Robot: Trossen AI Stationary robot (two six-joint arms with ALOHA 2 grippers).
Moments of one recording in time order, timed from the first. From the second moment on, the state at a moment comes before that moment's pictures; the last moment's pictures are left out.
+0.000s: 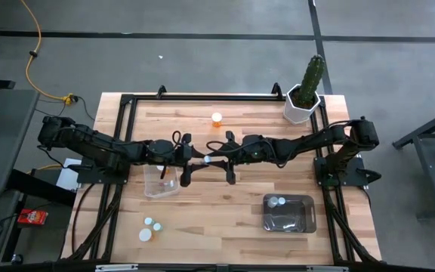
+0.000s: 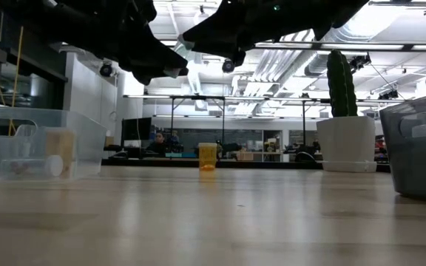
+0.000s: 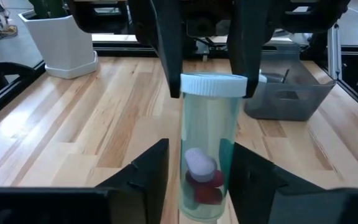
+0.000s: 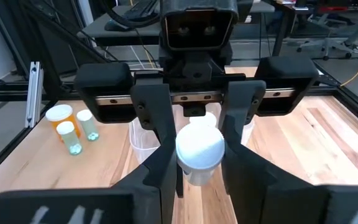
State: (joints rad) left arm 0.05 1.31 0.52 0.47 -0.11 -0.02; right arm 0.05 1.65 0.98 0.43 0.00 0.02
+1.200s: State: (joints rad) left arm 0.05 1.28 0.52 0.40 -0.17 0.00; right arm 0.05 1.55 0.97 0.36 0.11 -0.03
